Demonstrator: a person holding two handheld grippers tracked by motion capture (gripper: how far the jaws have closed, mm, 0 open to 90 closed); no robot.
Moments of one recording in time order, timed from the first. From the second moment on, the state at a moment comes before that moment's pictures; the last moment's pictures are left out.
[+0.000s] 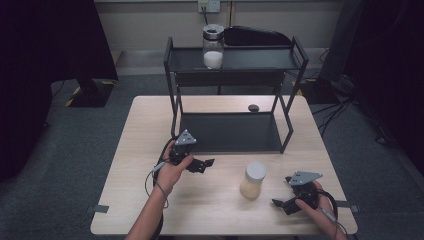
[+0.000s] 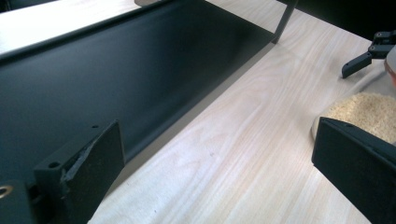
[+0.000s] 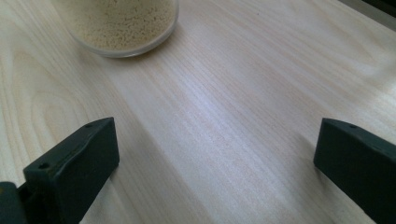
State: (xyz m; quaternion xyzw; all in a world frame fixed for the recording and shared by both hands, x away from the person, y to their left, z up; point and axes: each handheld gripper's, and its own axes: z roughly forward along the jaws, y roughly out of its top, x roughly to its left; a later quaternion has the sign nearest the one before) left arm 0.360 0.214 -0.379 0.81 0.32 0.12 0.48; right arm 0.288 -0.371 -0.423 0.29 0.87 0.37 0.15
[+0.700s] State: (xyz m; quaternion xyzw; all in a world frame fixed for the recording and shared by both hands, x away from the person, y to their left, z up) left arm 0.326 0.226 -0.422 0.82 0.34 0.15 0.43; right arm 0.288 -0.371 -0.423 0.29 0.87 0.37 0.15
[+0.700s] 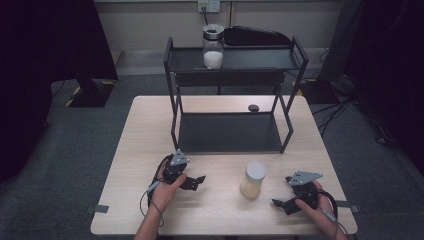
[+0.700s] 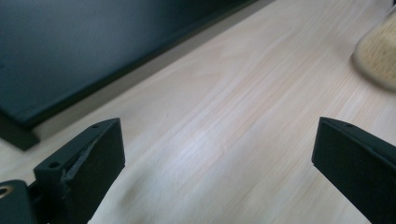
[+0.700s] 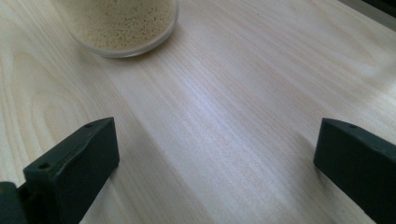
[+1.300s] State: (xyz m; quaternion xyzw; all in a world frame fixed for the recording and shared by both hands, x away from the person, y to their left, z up) left arm 0.308 0.233 -0.425 0.84 0.34 0.18 0.37; right arm 0.288 -0.371 -0.423 0.29 0.87 0.37 0.15
